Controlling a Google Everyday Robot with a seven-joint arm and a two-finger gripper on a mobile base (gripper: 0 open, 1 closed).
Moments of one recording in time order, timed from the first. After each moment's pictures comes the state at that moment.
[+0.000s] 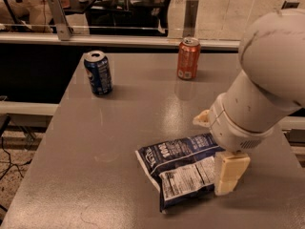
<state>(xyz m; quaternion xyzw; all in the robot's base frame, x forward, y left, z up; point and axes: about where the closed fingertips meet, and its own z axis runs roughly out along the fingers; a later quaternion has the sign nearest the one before) 0.377 -0.124 0.850 -0.76 0.65 0.00 0.11</state>
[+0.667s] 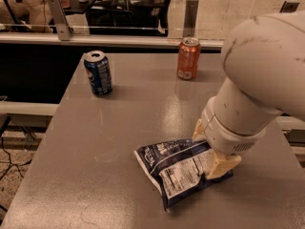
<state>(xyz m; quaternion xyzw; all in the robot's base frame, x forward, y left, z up) 0.373 -0.118 0.847 -0.78 0.62 -0.02 0.08</state>
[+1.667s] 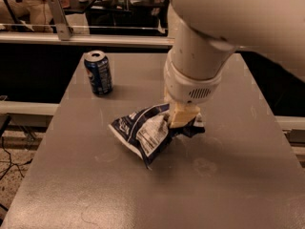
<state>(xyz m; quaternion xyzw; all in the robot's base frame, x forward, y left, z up) 0.437 -0.056 0.902 -0.77 0.63 -0.03 0.11</state>
